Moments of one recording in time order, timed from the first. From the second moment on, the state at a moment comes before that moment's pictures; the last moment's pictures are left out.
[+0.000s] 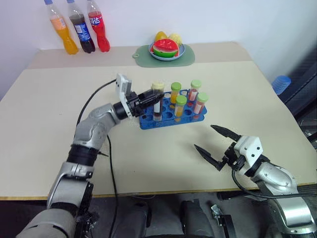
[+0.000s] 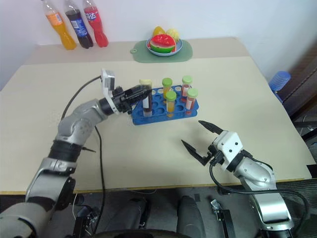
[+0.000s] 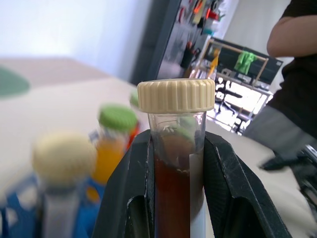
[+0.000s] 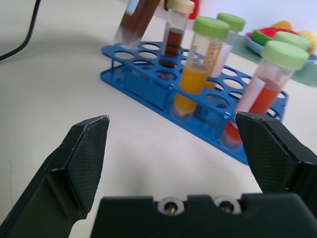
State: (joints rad) left arm -0.77 0.37 -0.08 0.38 -0.69 0.32 -0.90; right arm 0.18 -0.55 -0.09 -0.47 0.26 0.07 0.62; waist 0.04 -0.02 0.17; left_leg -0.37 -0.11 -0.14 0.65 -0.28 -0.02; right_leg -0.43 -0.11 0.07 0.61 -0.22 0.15
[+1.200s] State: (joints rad) left arm -0.70 0.26 -0.05 0.52 -0.28 -0.04 -0.96; right arm 0.19 -0.51 -0.08 -0.48 0.20 0.08 0.58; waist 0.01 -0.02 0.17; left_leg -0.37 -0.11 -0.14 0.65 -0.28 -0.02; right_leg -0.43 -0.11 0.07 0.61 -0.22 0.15
